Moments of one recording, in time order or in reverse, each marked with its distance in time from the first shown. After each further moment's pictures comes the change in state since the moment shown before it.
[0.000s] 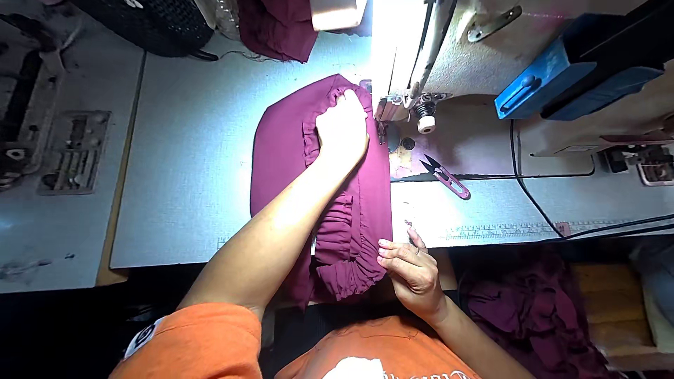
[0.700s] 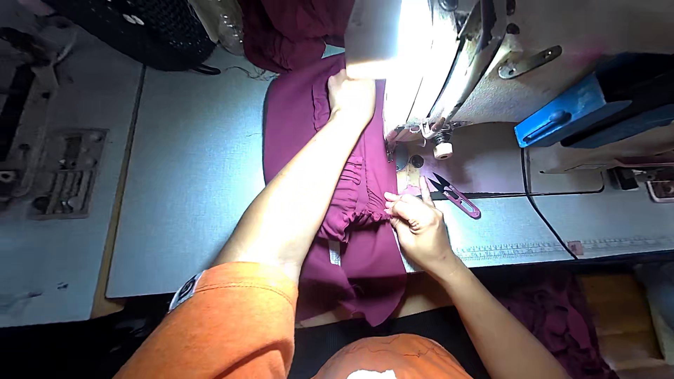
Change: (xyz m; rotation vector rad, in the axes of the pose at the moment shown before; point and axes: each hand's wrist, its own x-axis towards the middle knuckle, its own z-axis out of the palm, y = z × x) left_hand 0.084 -0.001 -0.005 -0.100 0.068 0.111; right_hand 0.102 0.037 0.003 -0.138 -0.062 0.148
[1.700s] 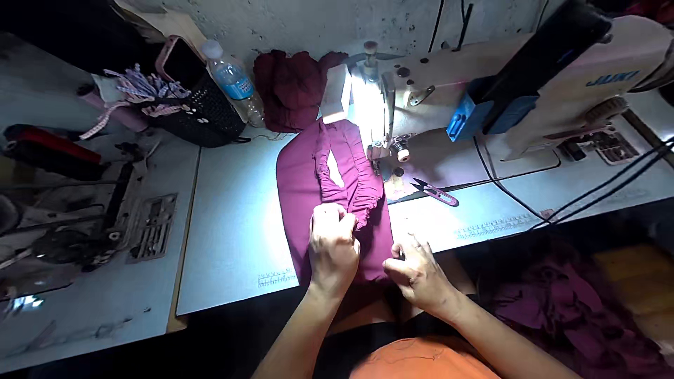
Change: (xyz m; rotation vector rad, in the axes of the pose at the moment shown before) left_hand -0.244 -0.030 -0.016 -0.161 0.401 0.301; right_hand -0.086 -0.048 -0.010 -0.184 -0.128 -0.047
